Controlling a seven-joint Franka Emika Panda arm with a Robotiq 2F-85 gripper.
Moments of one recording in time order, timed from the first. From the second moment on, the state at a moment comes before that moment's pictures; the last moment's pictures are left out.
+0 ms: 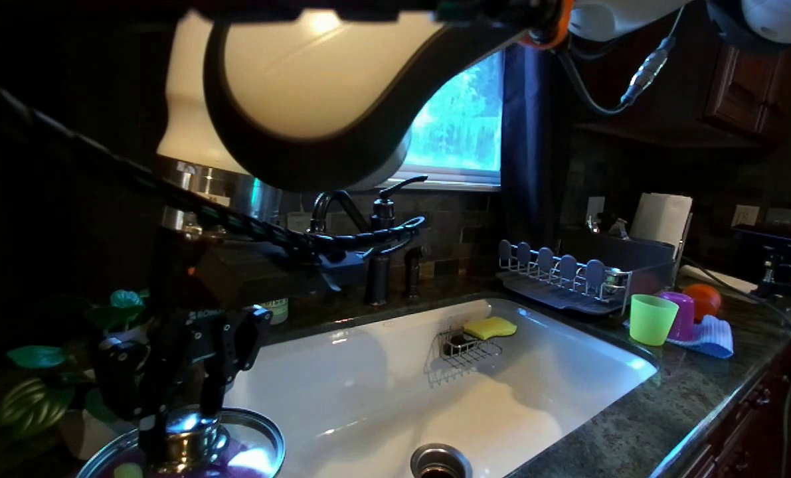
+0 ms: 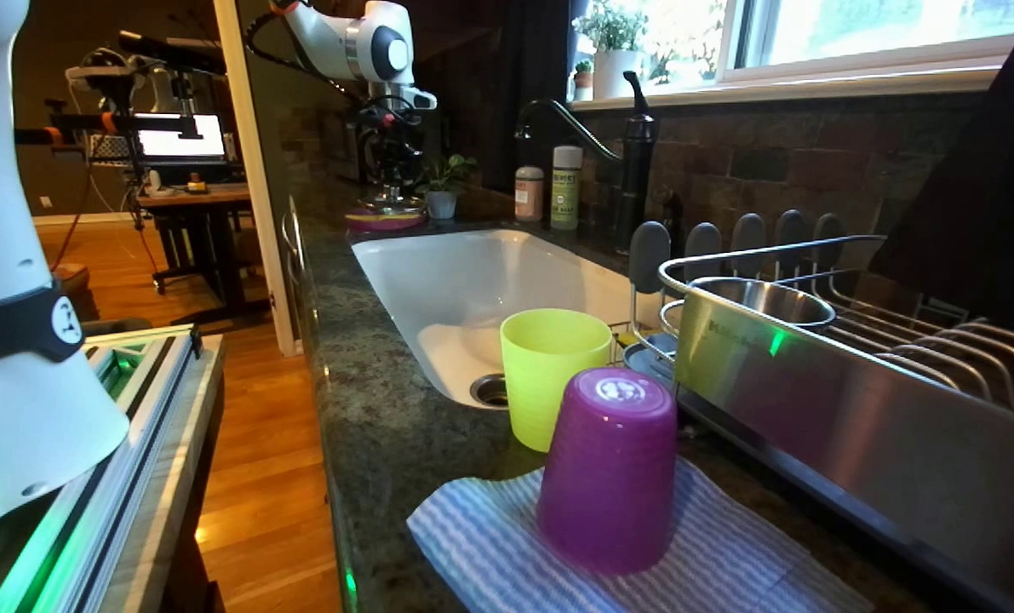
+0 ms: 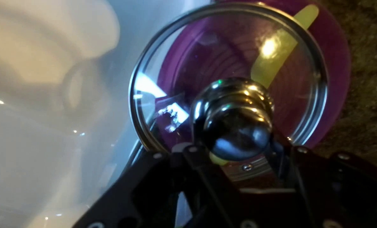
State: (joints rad) arm 0.79 0.63 0.17 -1.56 -0.05 2.35 0.41
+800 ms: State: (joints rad) arm 0.68 0.38 0.12 -2.05 -0.01 2.68 0.65
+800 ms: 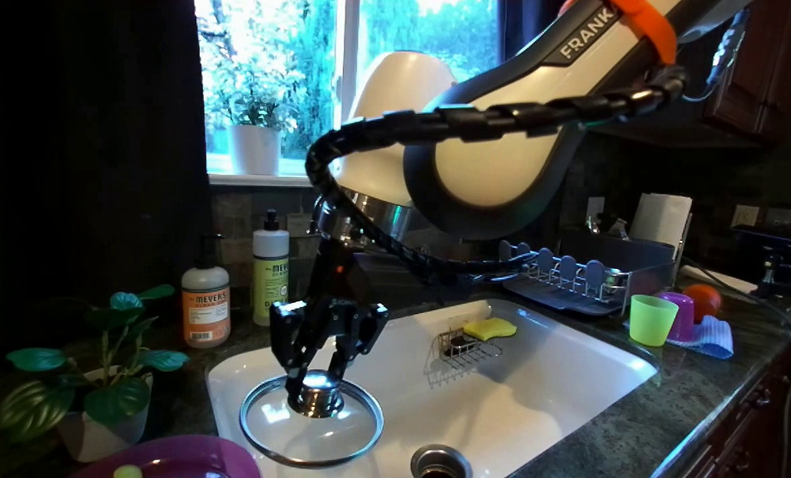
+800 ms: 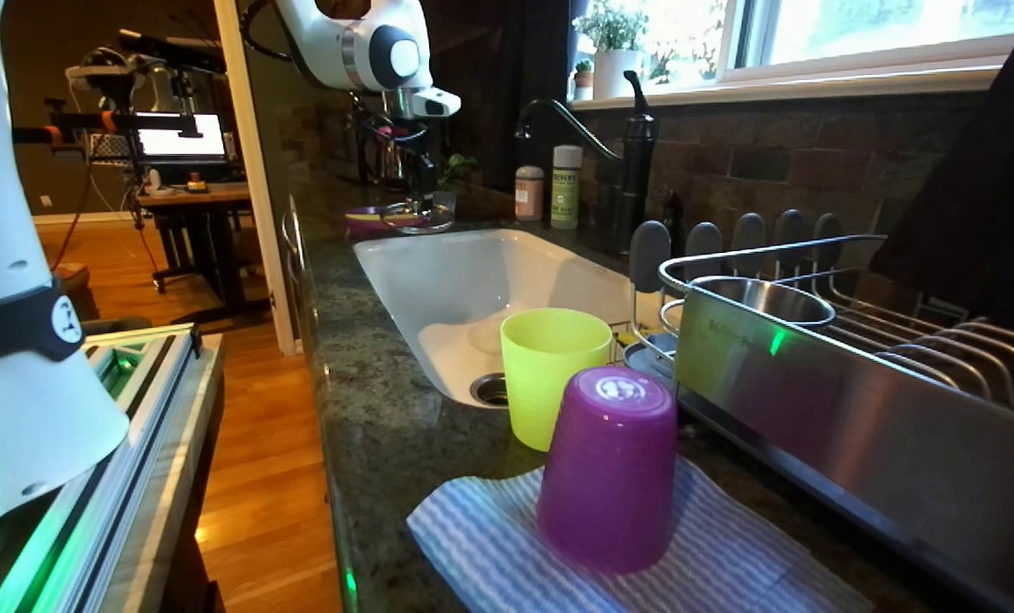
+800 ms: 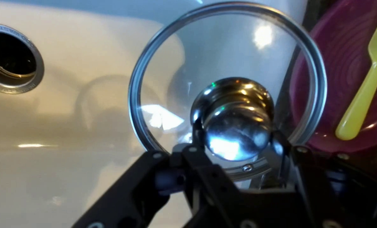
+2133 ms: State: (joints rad) arm 0.52 0.64 0.03 -1.97 -0.13 2.80 0.65
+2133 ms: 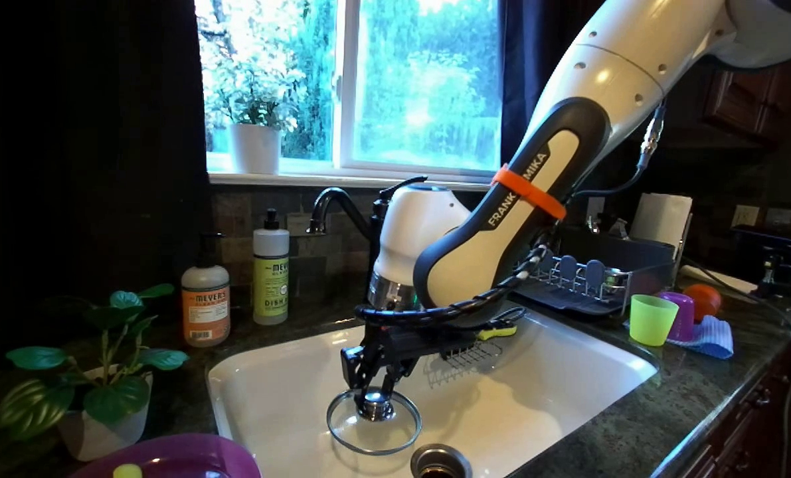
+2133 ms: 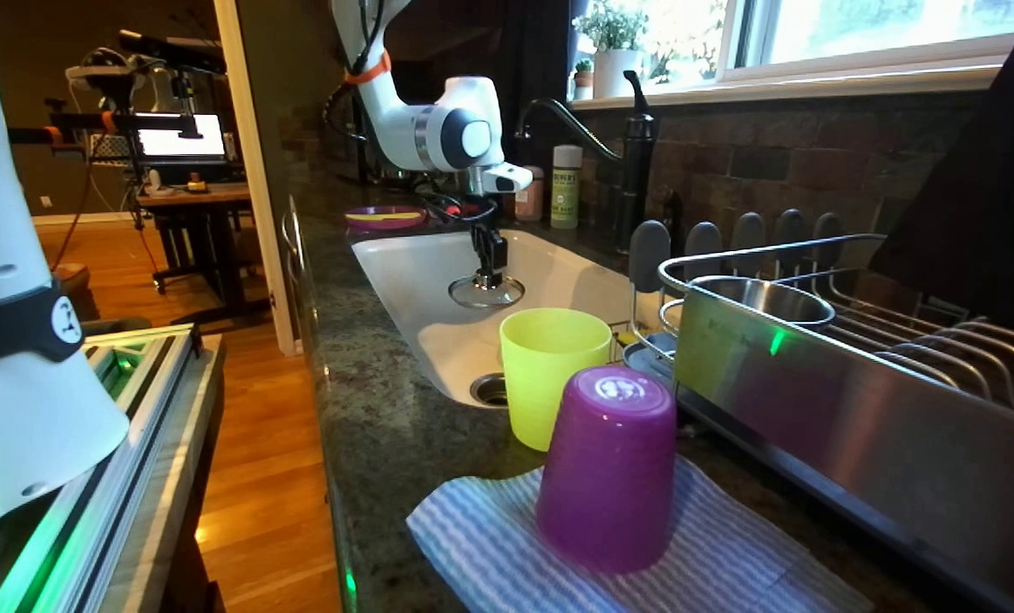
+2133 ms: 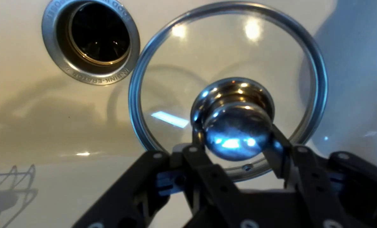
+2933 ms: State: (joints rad) arm 0.66 0.94 -0.04 -1.68 -0.13 2.80 0.55
